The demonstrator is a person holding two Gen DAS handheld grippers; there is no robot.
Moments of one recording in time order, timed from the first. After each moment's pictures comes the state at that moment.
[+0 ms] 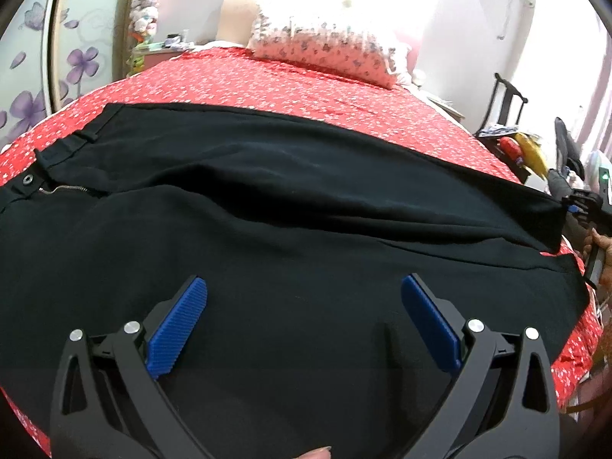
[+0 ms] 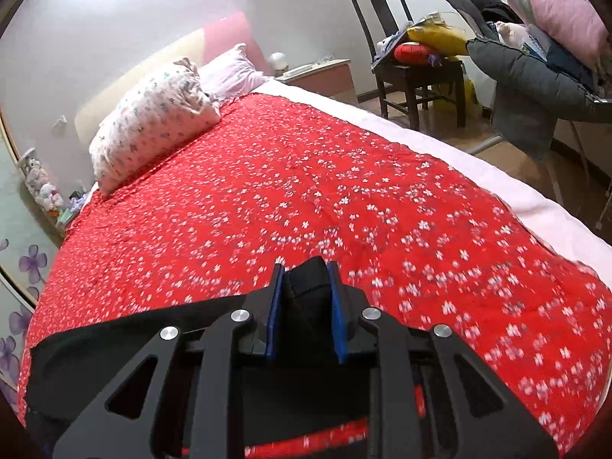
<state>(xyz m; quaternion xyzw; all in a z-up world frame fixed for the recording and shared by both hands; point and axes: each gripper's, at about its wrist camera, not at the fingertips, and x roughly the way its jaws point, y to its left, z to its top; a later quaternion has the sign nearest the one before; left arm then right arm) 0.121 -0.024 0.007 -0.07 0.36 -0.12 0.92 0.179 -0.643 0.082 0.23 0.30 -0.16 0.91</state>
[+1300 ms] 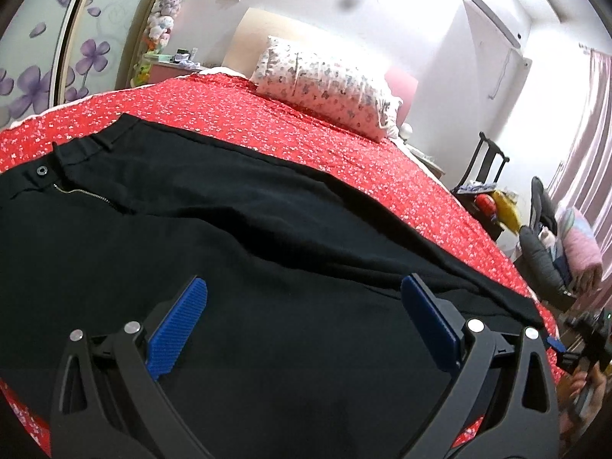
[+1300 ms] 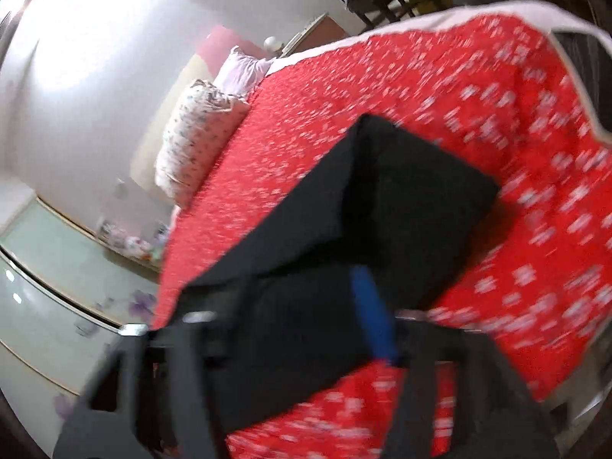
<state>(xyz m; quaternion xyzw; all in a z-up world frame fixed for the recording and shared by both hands) 0.103 0.018 0.030 -0.16 0.29 -0.14 0.93 -0.008 -0.590 0.025 0.48 0.27 -0.05 0.83</state>
